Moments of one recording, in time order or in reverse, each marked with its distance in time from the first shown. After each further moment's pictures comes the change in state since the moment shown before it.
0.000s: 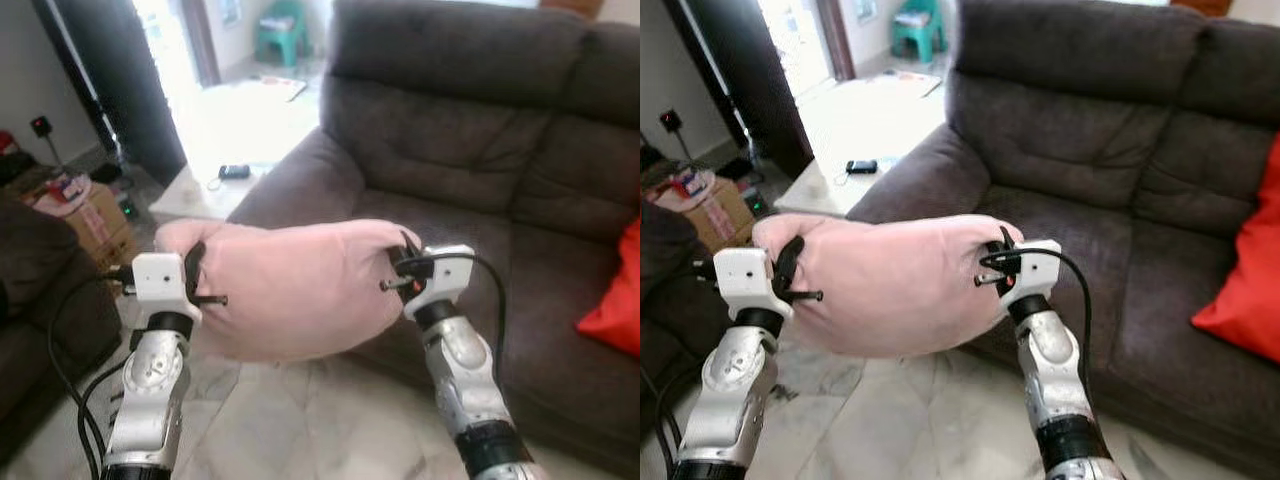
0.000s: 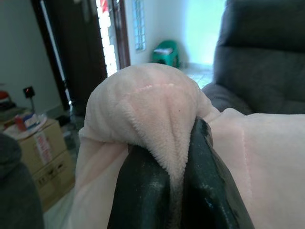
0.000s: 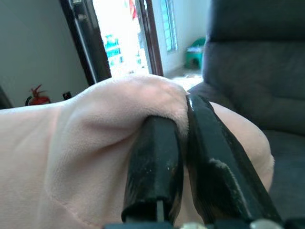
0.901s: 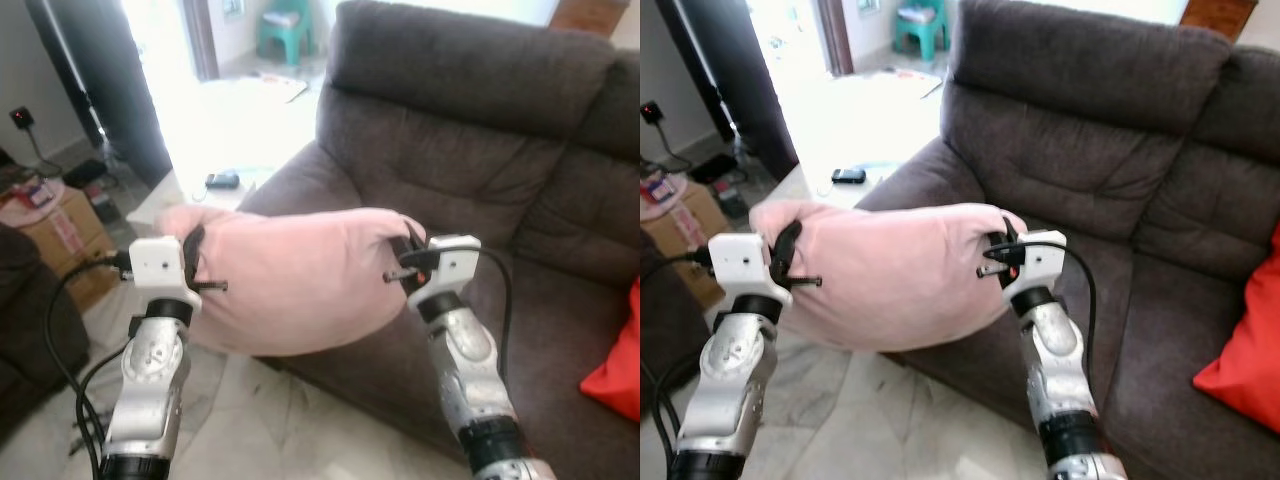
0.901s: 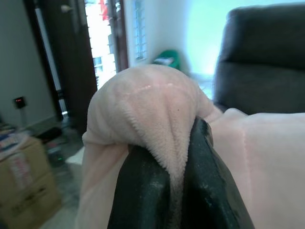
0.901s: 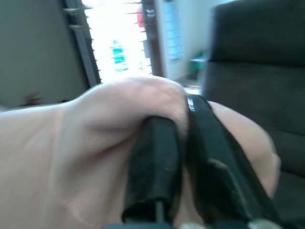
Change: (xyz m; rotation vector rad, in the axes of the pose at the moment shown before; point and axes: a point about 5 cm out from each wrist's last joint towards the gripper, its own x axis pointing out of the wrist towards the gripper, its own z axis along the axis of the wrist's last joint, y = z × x) left arm 0.009 0.012 0.016 0.034 -0.049 0.030; right arm 0.010 0.012 0.014 0.006 -0.050 0.052
